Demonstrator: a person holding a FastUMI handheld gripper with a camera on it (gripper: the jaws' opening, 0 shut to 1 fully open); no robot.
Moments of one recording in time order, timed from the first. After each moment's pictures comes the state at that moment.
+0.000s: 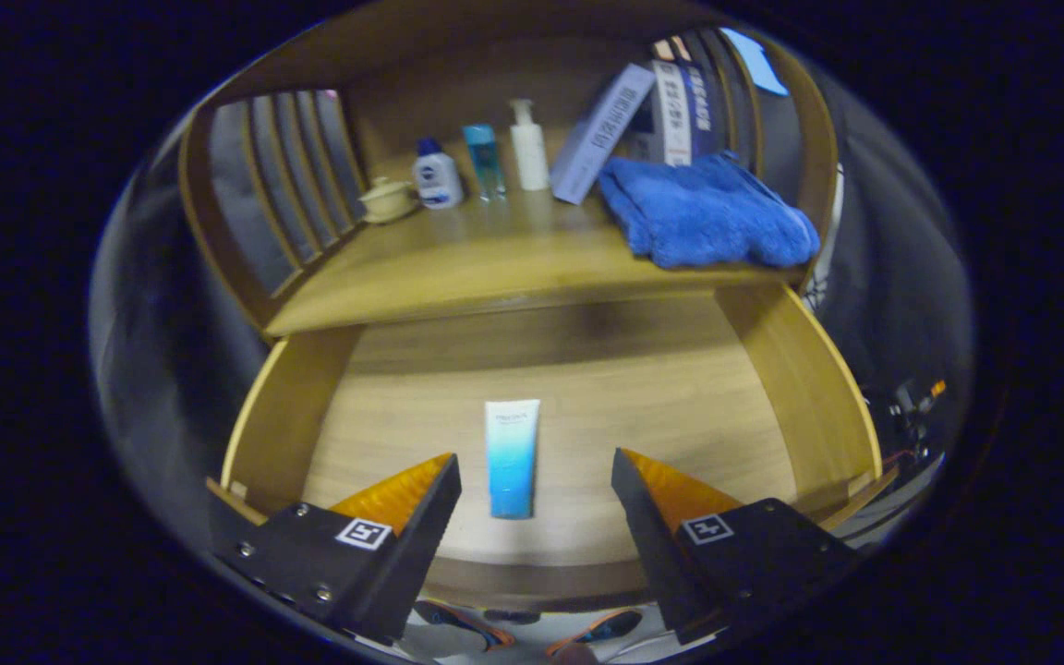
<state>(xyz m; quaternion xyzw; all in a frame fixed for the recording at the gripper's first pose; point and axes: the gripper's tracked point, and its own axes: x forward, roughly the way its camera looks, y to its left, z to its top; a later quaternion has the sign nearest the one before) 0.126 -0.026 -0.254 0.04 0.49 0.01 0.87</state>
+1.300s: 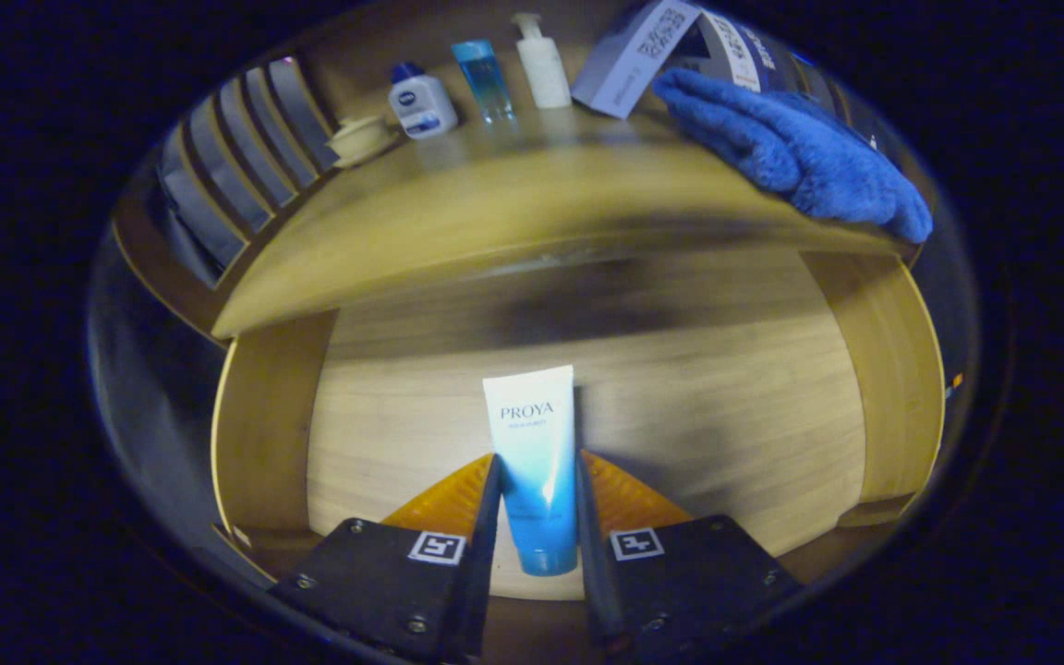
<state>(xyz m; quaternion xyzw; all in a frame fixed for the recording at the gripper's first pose) 0.162 0.031 -0.280 0.06 0.51 0.06 0.85</state>
